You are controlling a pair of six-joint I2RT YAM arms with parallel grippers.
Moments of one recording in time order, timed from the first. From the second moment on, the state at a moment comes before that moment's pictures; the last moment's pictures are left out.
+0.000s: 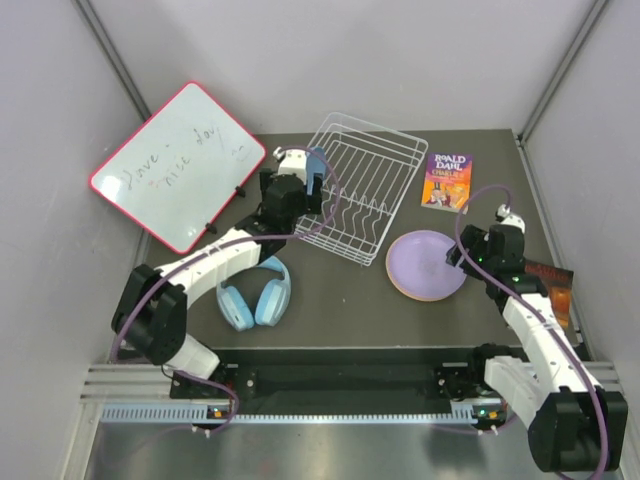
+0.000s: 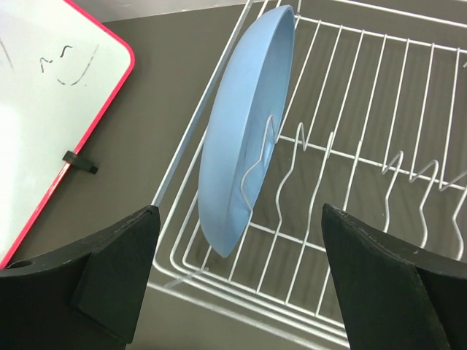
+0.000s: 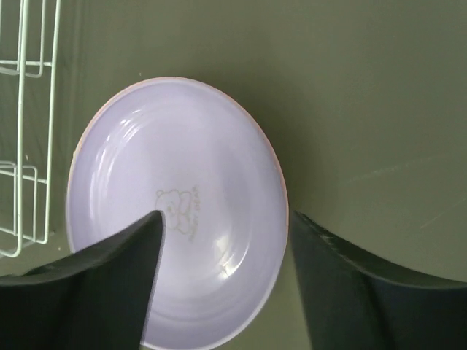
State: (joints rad) left arm -0.61 1.49 1.04 0.12 -0.49 -0.16; right arm 0.02 0.87 0.54 -0.35 0.03 0.46
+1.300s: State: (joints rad) left arm -0.73 1.87 1.16 0.70 -1.06 0.52; right arm 0.02 0.71 0.64 -0.51 0.14 0.40
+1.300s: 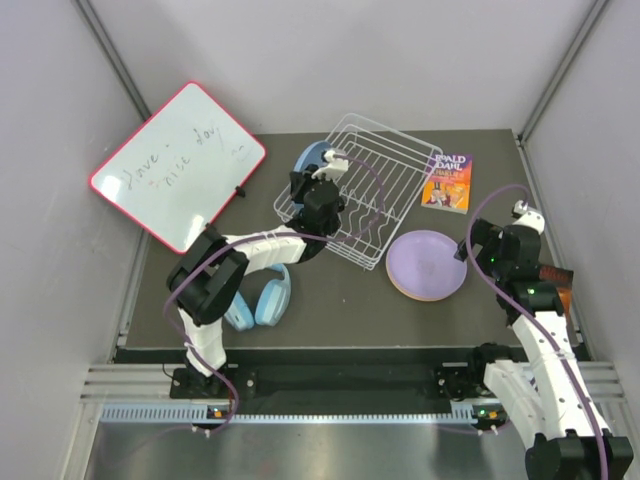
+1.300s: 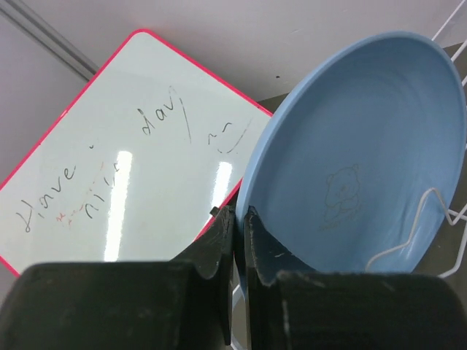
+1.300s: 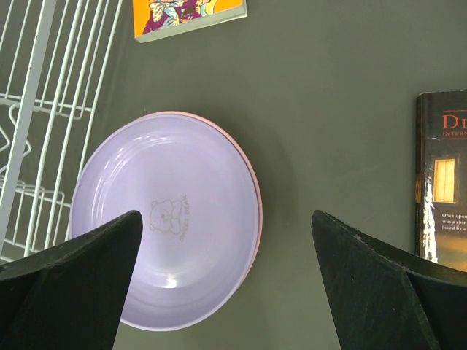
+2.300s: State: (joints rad) left arm -0.80 1.94 1.14 1.05 -1.19 0.87; right arm 0.02 0.68 0.63 -0.51 0.10 0.41
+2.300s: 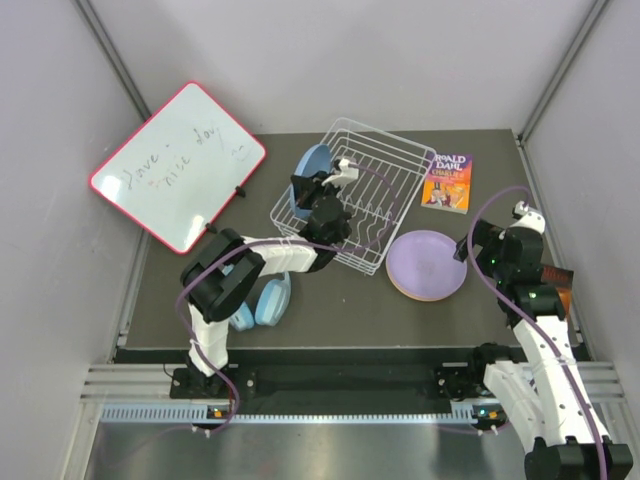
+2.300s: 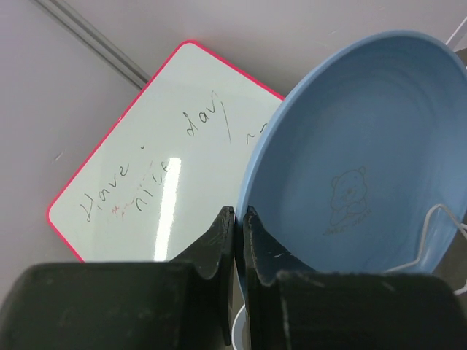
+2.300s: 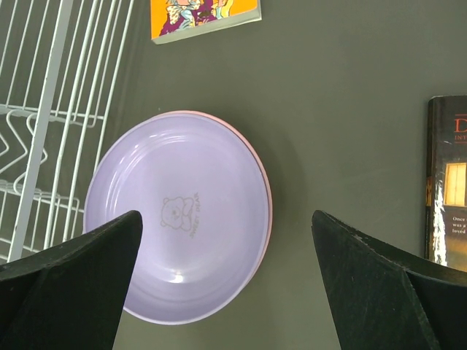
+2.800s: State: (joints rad) left arm -0.82 1.85 1.16 0.93 -1.21 0.77; right arm 0.02 0.67 0.63 -0.51 0.10 0.41
